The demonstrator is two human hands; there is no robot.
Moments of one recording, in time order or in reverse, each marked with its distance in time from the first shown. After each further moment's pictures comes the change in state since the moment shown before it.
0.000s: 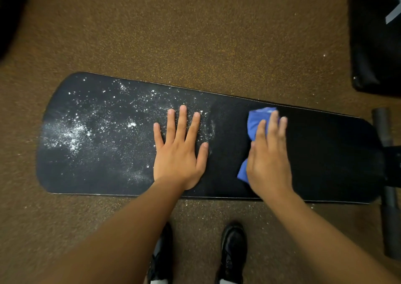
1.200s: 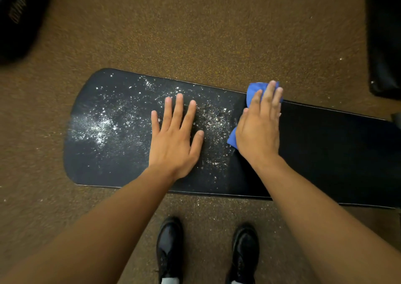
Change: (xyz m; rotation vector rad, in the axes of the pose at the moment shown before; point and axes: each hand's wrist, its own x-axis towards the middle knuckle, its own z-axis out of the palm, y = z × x) left_hand 0.002 -0.055 -0.028 -0.042 0.039 0.010; right_hand 0.061 -0.067 0.018 0.096 0.083 0.078
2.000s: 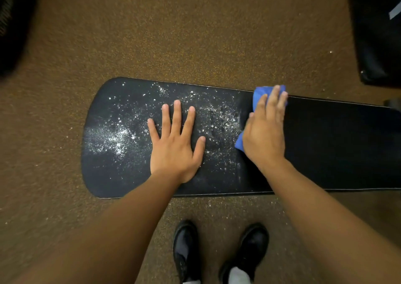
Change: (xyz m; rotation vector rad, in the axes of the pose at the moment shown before) left_hand -0.002 -0.047 -0.002 0.090 -0.061 0.016; right_hand -0.015 -0.032 0.010 -0.030 -0.012 0.086
